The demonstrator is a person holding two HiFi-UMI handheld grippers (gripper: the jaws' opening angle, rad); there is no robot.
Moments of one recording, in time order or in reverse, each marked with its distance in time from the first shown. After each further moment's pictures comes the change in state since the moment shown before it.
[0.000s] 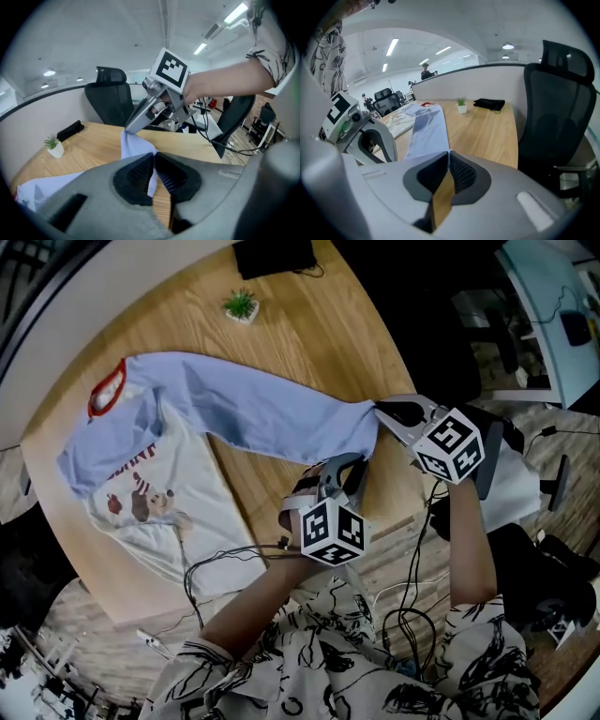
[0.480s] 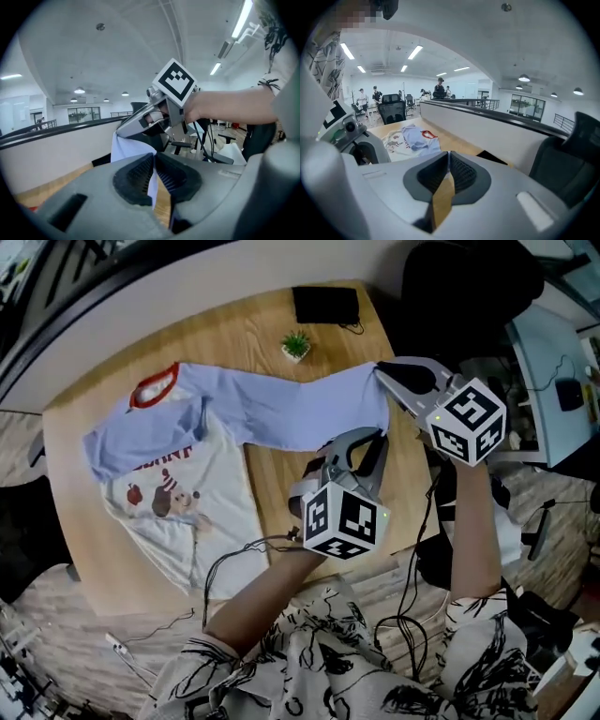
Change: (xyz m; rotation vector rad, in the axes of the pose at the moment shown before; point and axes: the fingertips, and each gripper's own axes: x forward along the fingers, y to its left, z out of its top) left arm -0.109 0.120 0.120 -0.106 -0.308 0.246; right arm -0.019 0.019 0.238 -0.274 -0.191 -0.018
